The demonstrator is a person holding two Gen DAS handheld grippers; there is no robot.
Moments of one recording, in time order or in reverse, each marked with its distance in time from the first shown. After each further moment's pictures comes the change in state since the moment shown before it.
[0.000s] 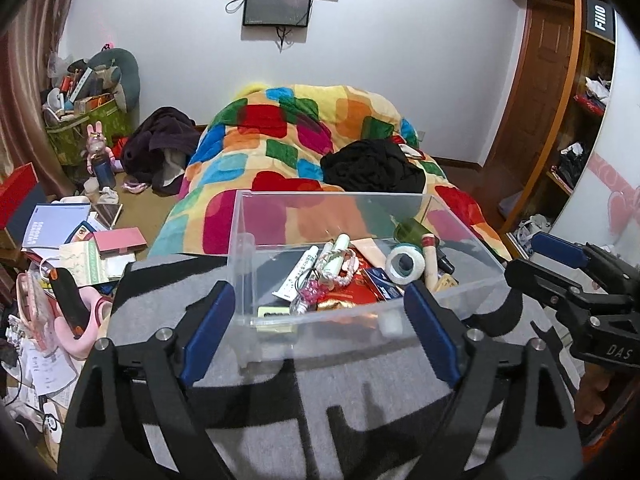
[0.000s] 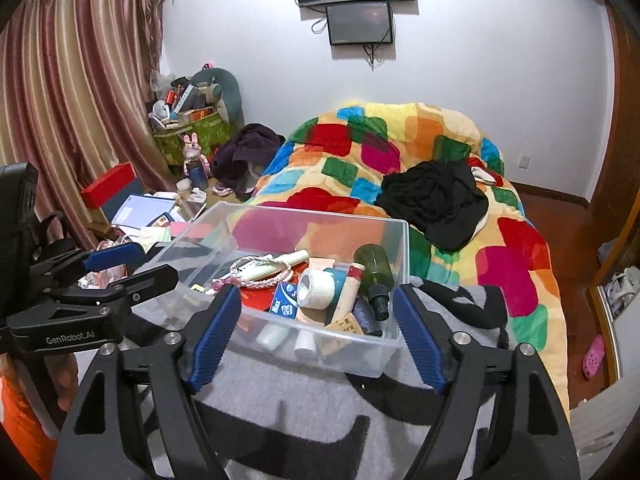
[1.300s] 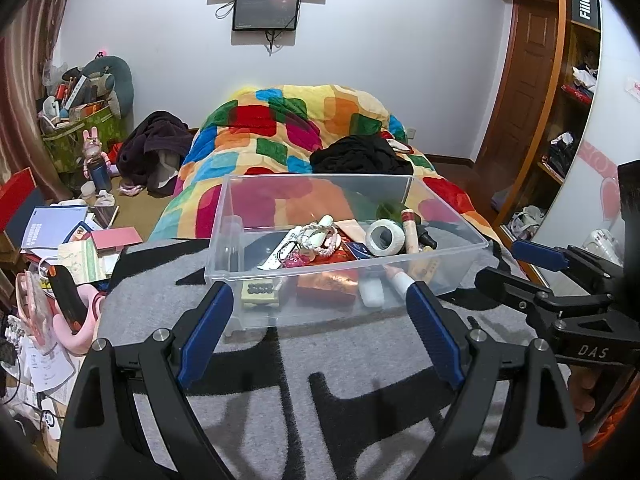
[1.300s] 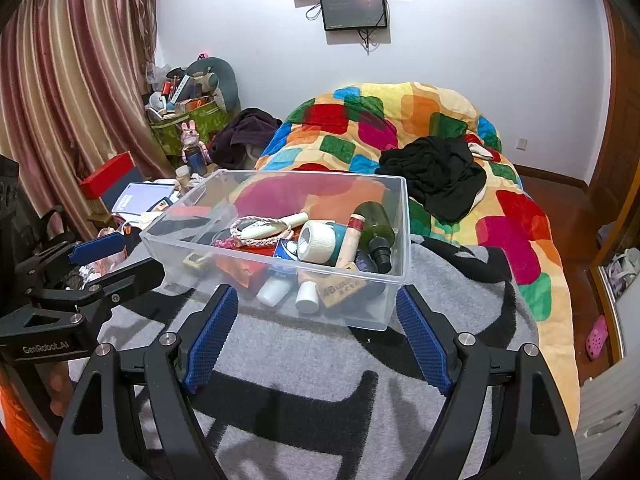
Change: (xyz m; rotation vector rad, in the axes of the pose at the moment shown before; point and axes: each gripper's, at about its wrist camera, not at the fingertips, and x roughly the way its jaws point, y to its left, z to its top) left arm -0.013 -0.013 -0.027 0.033 -0.011 -0.017; right arm 0.001 0.001 -0.031 0.023 0.052 -0.004
